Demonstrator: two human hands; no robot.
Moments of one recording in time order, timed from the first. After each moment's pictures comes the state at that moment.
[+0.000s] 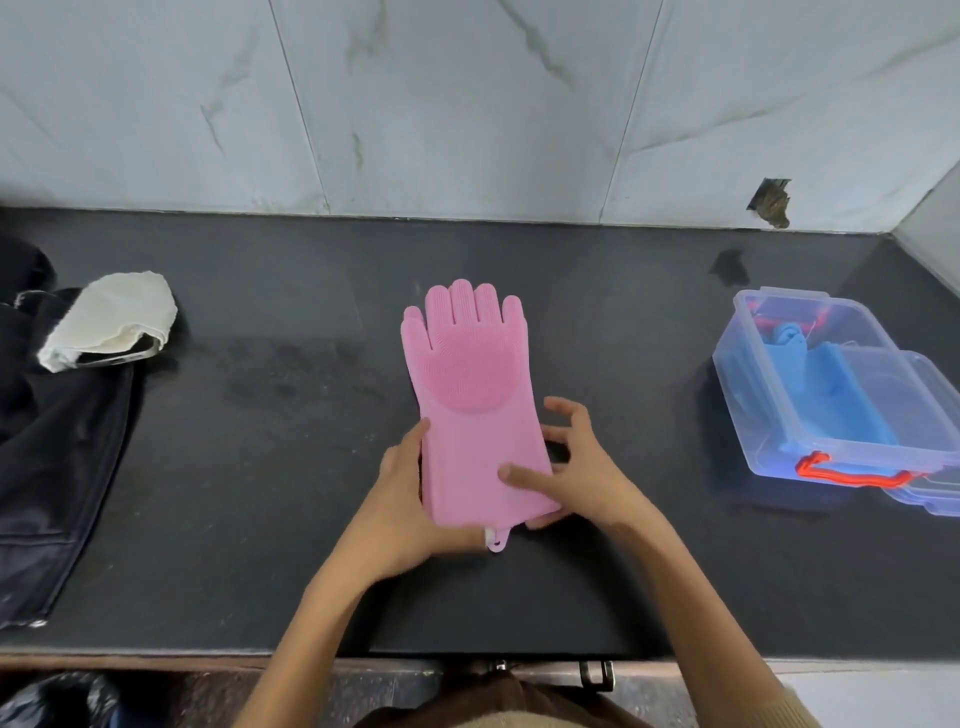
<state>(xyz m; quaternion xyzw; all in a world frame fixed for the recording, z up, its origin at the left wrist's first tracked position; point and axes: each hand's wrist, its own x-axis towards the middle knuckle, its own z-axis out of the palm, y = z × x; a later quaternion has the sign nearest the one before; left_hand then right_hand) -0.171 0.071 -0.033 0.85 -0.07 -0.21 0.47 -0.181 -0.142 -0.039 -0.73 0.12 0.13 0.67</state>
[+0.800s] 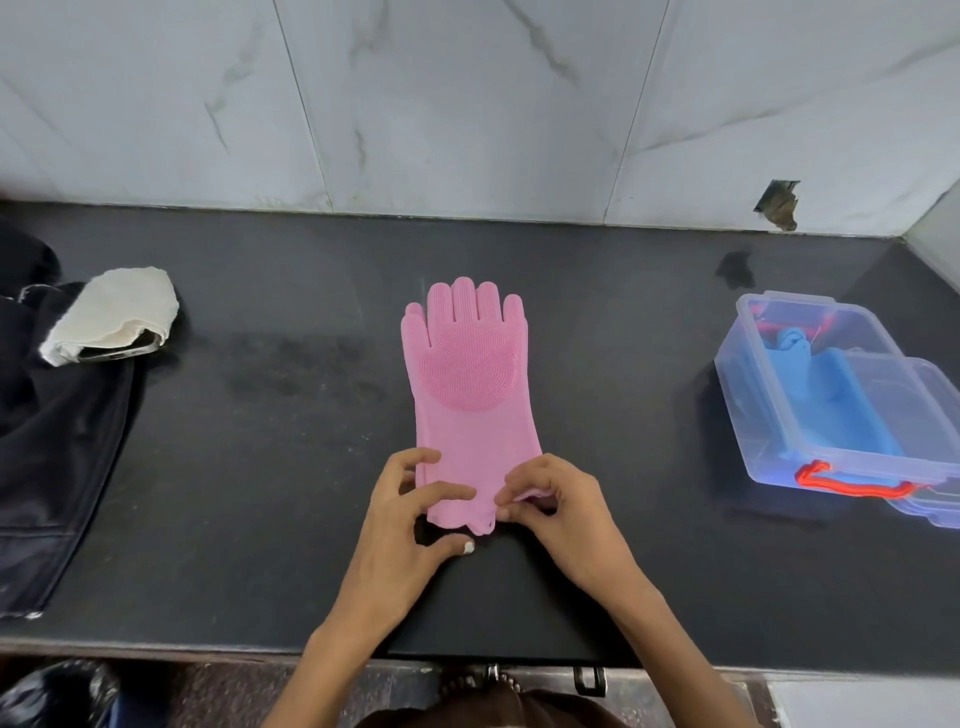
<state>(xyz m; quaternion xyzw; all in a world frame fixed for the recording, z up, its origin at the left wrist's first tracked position) -0.197 0.064 -0.055 0.88 -0.16 0.01 0.45 -0.211 -0.124 -0.052 -0.83 0.00 -0.02 0.55</state>
